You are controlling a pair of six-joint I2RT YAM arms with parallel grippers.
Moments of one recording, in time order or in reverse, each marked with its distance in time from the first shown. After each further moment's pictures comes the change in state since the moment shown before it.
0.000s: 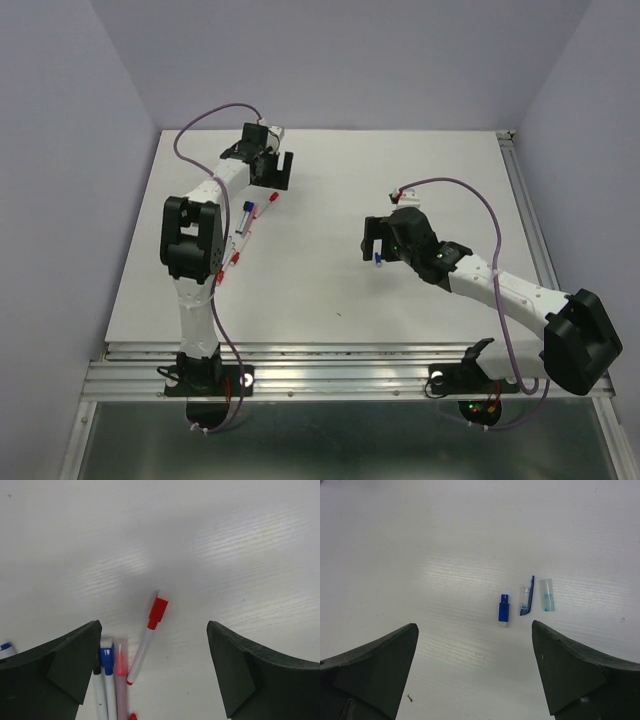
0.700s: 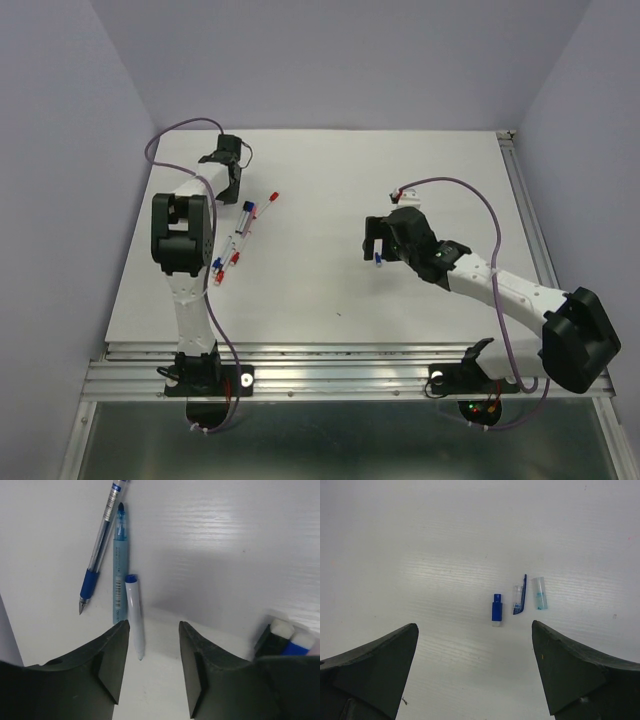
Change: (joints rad) left arm 0.124 0.096 -0.038 -0.108 -0.459 0.080; right arm 0.000 0.020 0.011 -0.021 0.031 0.002
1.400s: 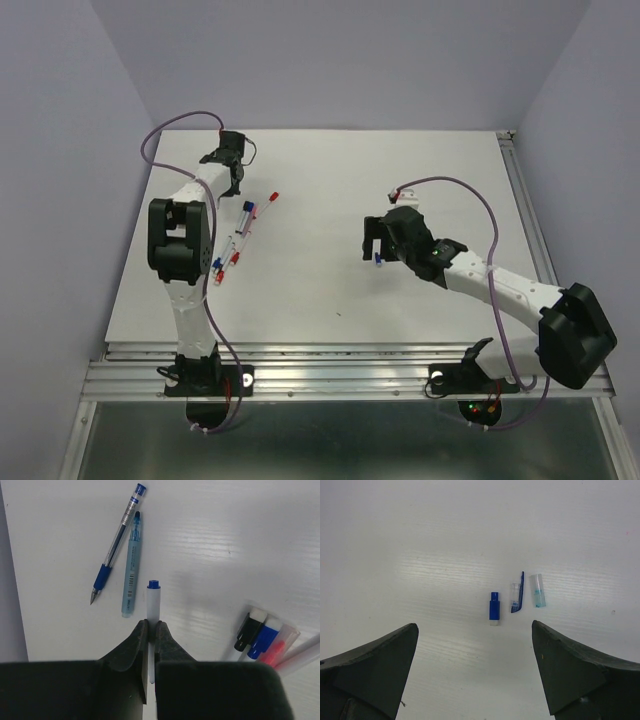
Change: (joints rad) left arm -0.035 -0.116 -0.060 0.039 -0.005 -0.061; right arm 0.010 0.017 0.022 -0.022 0.025 0.016
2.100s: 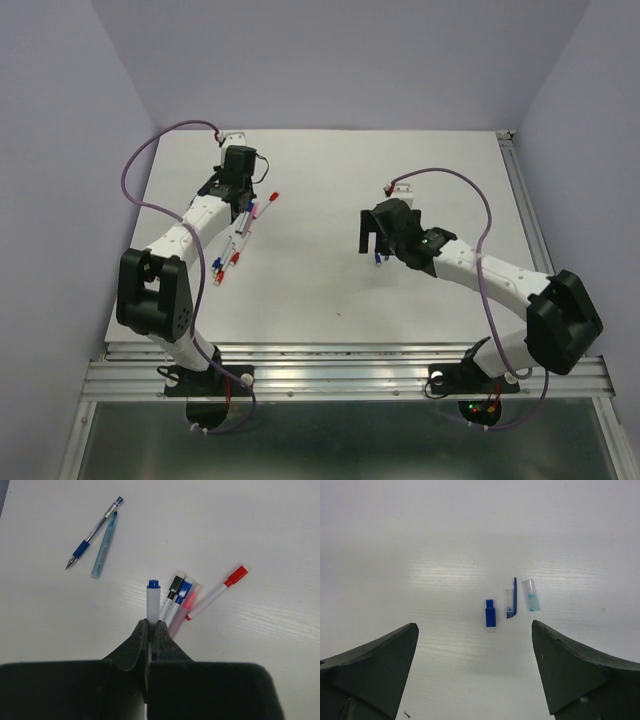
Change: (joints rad) left arm -0.167 -0.464 -0.395 0.204 -0.043 -0.286; right arm 0.014 0.148 0.116 -0.111 0.074 0.045
